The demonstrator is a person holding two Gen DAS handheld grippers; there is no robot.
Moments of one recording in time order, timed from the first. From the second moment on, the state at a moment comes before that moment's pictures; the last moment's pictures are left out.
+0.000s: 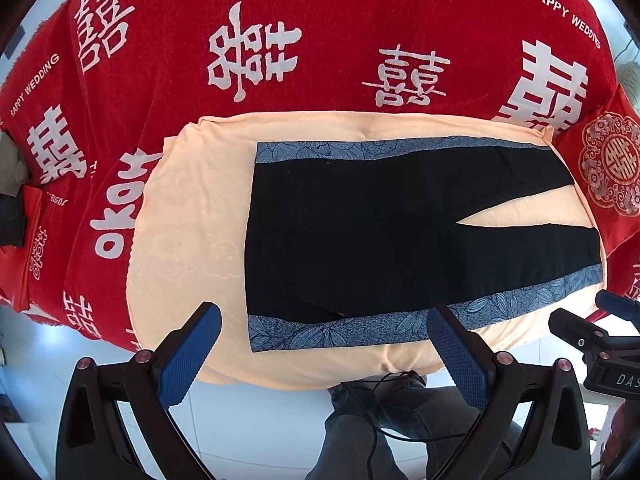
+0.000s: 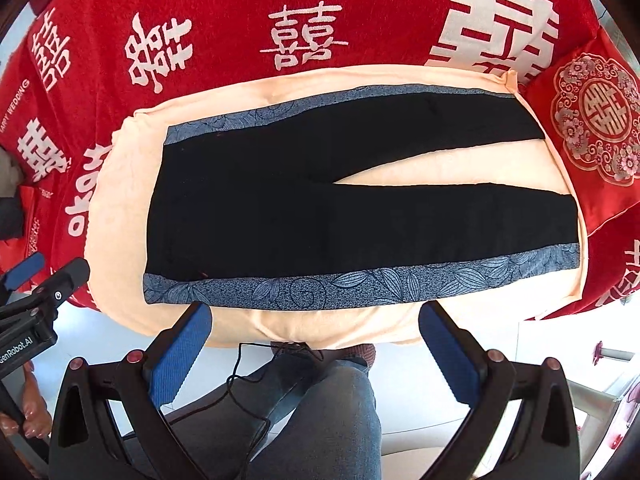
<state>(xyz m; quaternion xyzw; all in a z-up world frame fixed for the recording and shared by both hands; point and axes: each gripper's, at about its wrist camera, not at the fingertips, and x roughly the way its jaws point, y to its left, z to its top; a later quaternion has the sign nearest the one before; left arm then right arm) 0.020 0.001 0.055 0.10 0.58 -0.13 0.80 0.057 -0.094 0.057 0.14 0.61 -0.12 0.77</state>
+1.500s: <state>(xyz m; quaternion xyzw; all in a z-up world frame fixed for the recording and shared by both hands) 0.038 0.005 0.041 0.11 0.58 -0.14 0.79 0.068 -0.081 0.051 0.12 0.61 -0.15 0.77</state>
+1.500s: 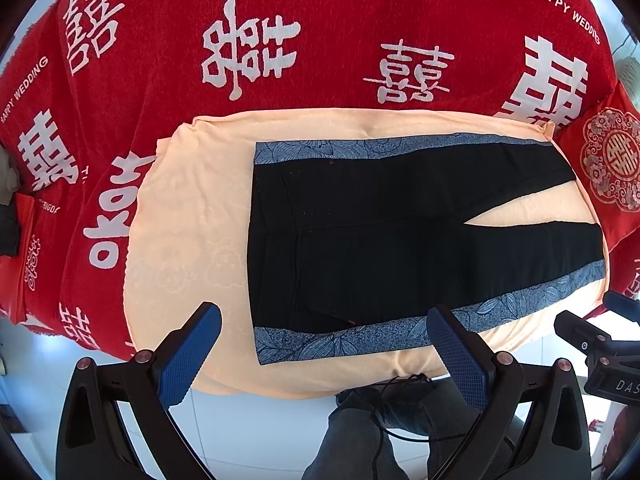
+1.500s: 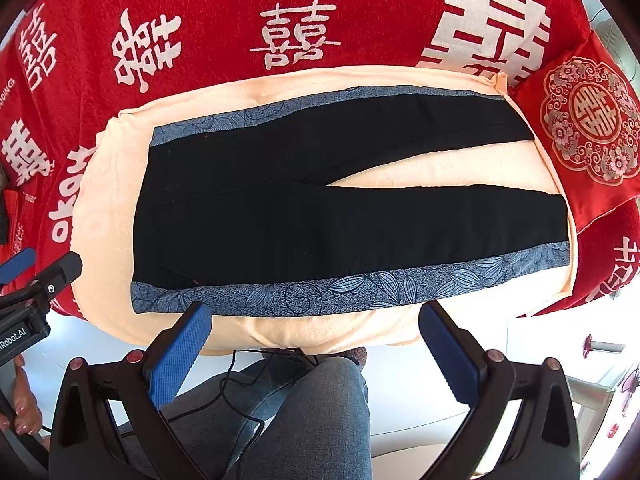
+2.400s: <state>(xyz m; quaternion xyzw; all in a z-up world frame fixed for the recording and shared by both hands) 0.045 0.050 -0.017 0.01 0.64 -0.12 0.76 0.063 -0.116 0.019 0.30 0.59 -0.05 0.75</state>
